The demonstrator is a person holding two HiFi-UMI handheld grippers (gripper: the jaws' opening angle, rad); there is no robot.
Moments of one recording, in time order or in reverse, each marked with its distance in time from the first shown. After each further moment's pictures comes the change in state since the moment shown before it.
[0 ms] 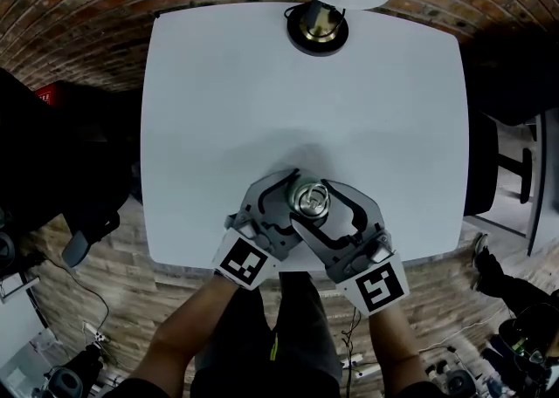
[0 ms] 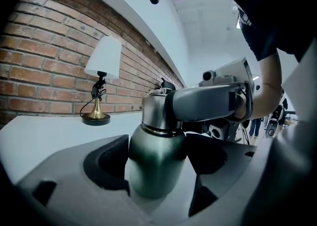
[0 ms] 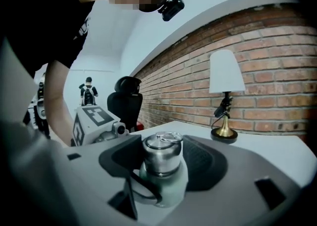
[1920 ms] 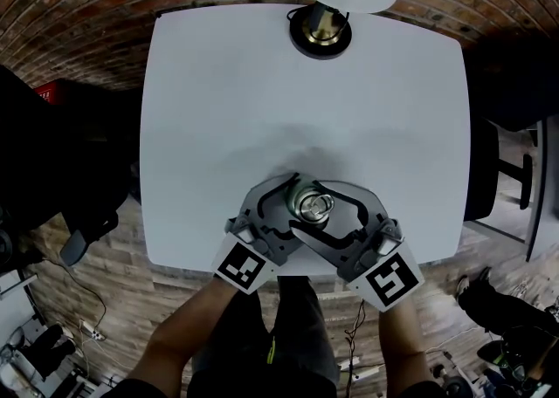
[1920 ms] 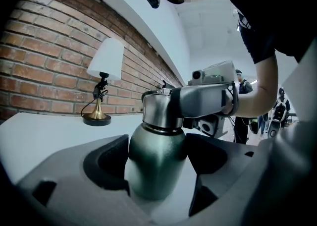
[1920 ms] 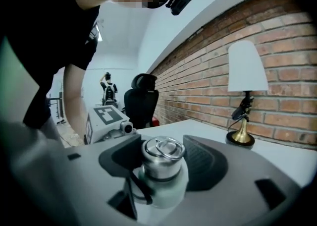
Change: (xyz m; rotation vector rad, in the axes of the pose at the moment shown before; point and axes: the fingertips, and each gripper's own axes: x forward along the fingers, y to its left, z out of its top) left arm -0.001 0.002 0.004 0.000 -0.036 0.005; right arm 0.006 0.007 0.000 -0.074 0.078 0.219
